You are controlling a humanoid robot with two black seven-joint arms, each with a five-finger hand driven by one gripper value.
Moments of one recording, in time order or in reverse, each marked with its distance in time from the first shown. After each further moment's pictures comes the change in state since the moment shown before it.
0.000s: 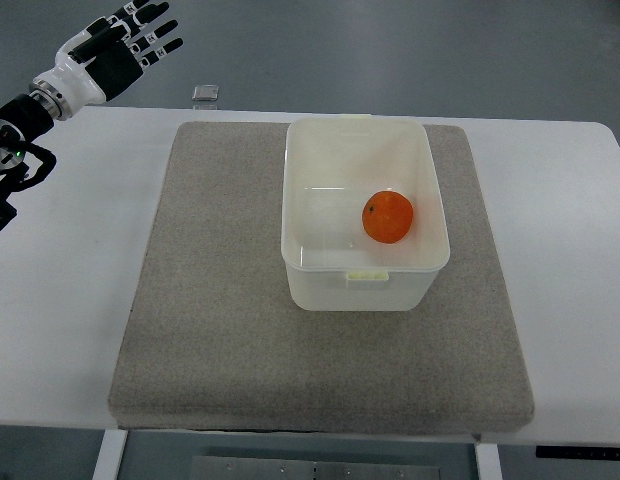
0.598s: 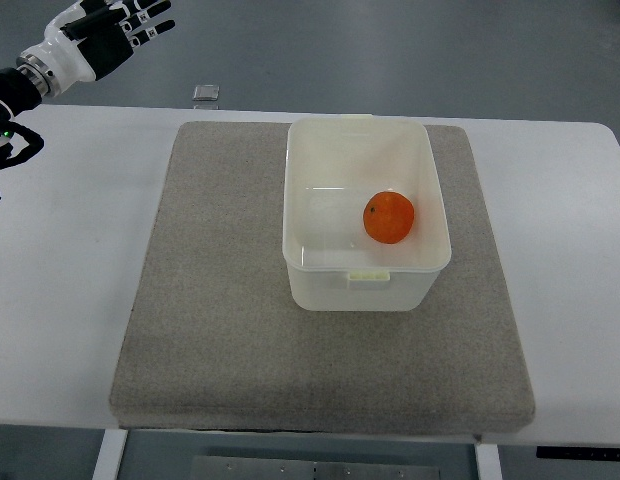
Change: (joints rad) left arm -0.062 0.029 0.105 0.002 0.005 0.001 -0.057; right arm 0.003 0.000 -0.001 -0.010 -0.002 -0.008 0.002
